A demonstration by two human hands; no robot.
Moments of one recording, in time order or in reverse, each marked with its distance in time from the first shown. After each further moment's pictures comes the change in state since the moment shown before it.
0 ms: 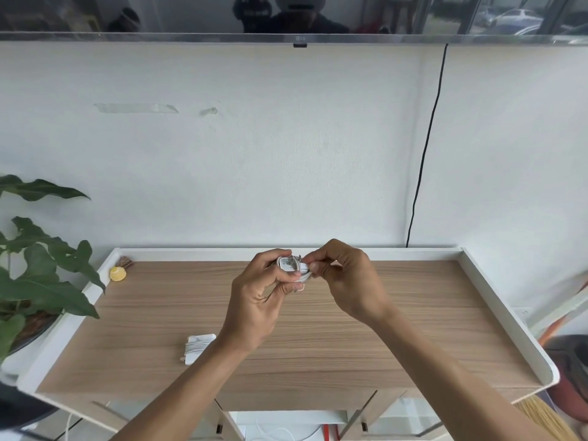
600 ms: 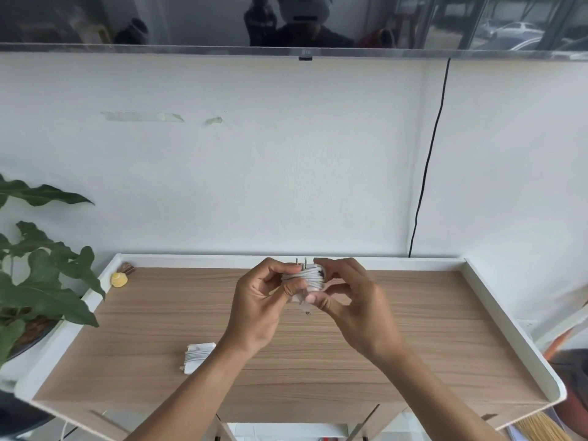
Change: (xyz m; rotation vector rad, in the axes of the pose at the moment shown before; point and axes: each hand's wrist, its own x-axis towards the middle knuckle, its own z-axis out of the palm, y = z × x) left_hand 0.014 0.023 0.005 -0.404 0.081 -0.362; right_hand -0.024 0.003 0.003 -0.021 0.077 -0.173
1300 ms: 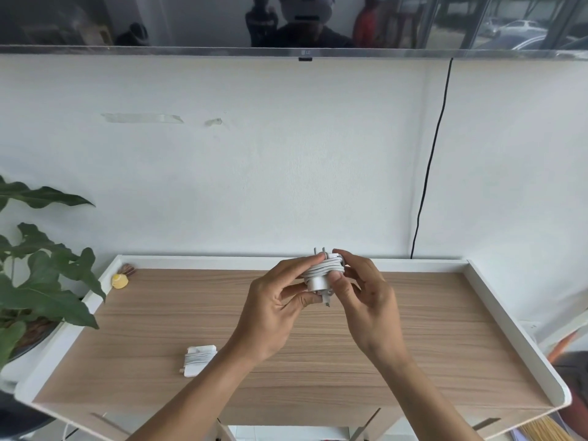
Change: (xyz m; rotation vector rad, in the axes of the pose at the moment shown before) left_hand 0.001 0.008 0.014 0.140 -0.236 0.085; right_hand 0.001 -0.011 -0.002 0.212 0.187 0.093
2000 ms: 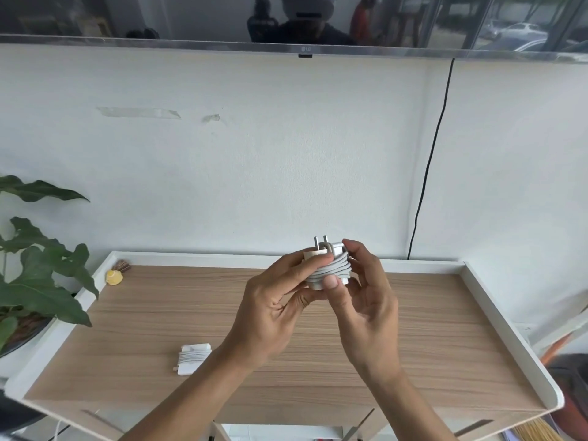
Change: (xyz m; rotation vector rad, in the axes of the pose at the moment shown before) left_hand 0.002 0.023 0.005 0.087 -0.011 0.246; right_hand -0.010 -0.014 0.009 0.171 0.091 -0.147
